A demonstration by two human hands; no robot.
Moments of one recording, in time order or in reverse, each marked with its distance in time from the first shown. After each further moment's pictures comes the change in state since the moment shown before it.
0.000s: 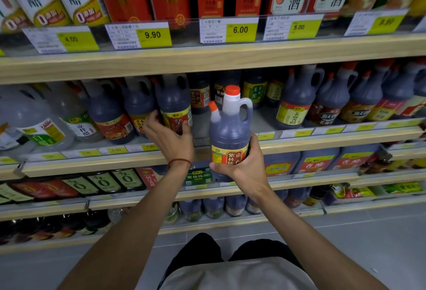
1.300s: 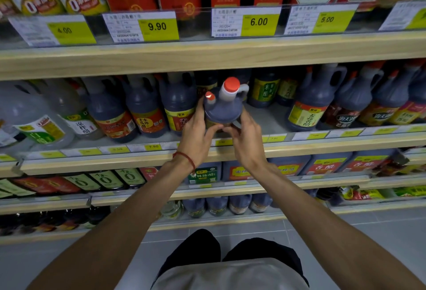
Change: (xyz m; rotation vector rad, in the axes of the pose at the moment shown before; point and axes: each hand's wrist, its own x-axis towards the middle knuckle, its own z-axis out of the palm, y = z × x) left_hand 0.011 0.012 0.011 -0.090 -0.729 0.229; right_hand 0.094 0.015 0.029 -0.291 0.005 -0.391
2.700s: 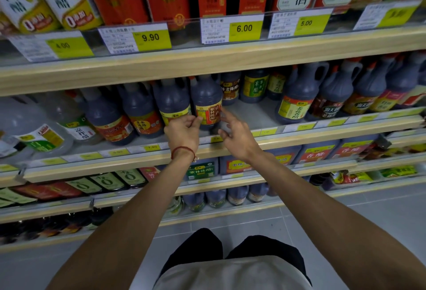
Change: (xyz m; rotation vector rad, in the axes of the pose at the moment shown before) left_hand 0.005 -0.001 -0.005 0.000 0.300 -0.396; right_hand 0.001 0.002 -0.007 -0.175 -0.312 0.168
